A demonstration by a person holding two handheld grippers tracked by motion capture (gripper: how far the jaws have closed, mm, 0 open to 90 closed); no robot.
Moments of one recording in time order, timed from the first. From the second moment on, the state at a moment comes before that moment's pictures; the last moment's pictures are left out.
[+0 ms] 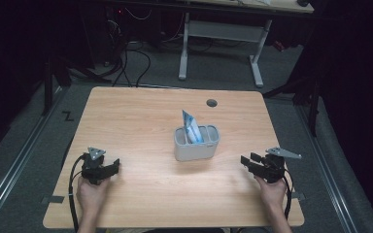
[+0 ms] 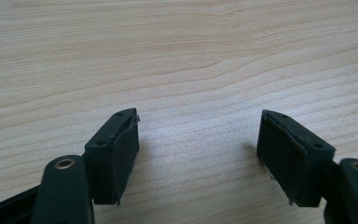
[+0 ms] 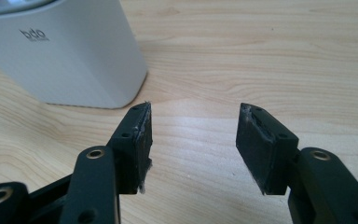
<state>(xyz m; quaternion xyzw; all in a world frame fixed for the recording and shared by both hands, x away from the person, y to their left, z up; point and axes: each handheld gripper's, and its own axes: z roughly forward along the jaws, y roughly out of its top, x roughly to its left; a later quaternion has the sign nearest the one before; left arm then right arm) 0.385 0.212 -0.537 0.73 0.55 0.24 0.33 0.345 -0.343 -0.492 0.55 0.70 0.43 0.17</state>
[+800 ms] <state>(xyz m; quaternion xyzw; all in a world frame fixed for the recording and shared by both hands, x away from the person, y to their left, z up) 0.385 0.212 -0.537 0.73 0.55 0.24 0.33 0.354 -0.337 -0.518 0.56 0.71 0.37 0.20</state>
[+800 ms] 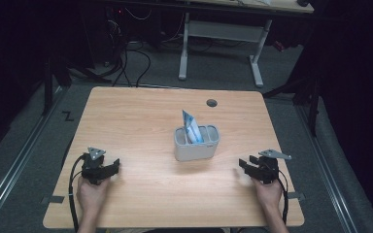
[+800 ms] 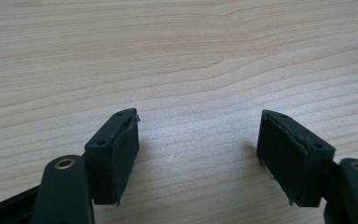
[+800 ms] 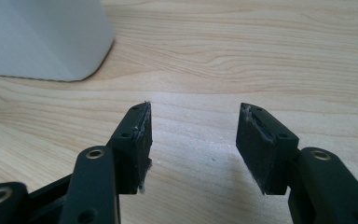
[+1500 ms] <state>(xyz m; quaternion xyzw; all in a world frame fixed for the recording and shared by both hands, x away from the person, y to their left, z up) 0.385 0.212 -0.537 0.73 0.55 0.24 0.33 0.361 -0.333 -0.529 0.56 0.73 0.33 0.23</state>
